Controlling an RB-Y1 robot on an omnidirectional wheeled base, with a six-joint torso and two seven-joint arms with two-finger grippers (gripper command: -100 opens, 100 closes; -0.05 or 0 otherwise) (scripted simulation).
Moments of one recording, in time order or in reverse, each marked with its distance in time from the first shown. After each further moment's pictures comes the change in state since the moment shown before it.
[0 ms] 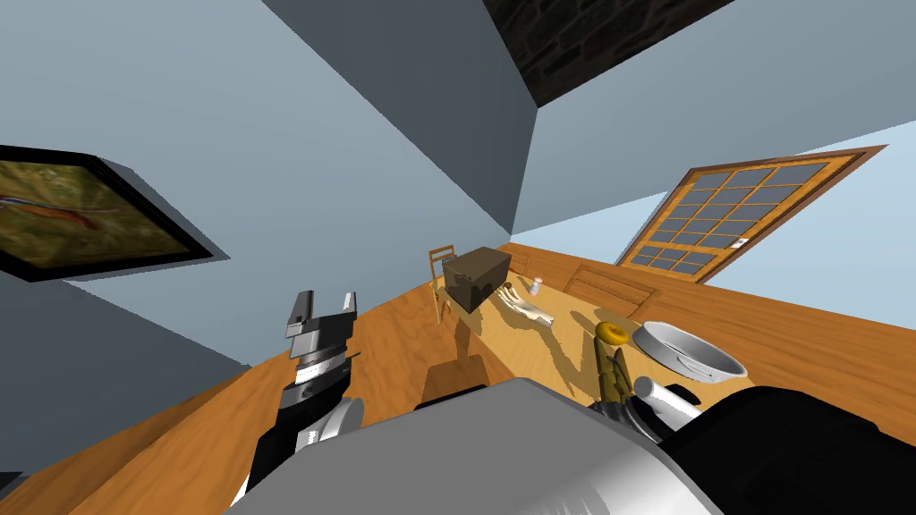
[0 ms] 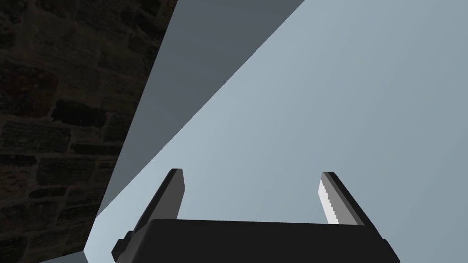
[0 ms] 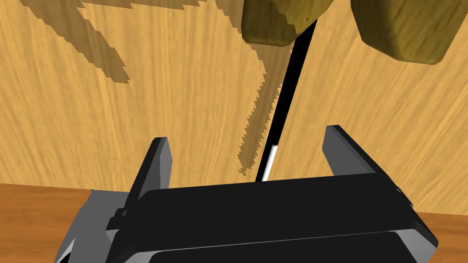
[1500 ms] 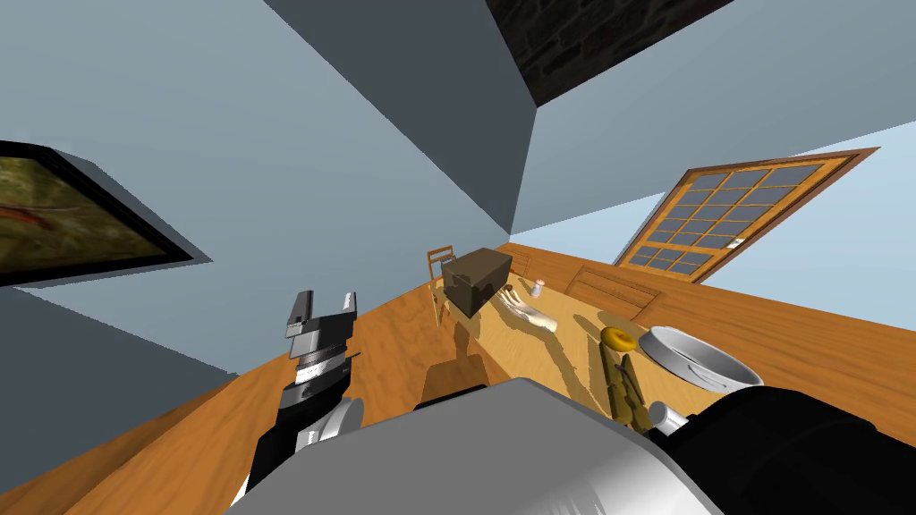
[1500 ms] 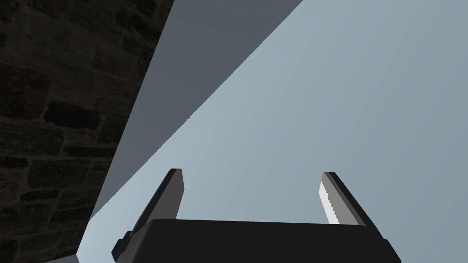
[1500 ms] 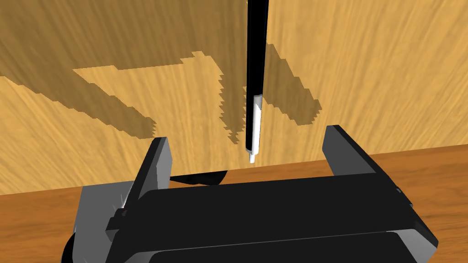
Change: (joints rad) left arm 0.000 0.000 0.000 0.000 0.000 0.000 0.000; right arm 0.013 0.013 0.006 0.158 0.020 0.032 -0.092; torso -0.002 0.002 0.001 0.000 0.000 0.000
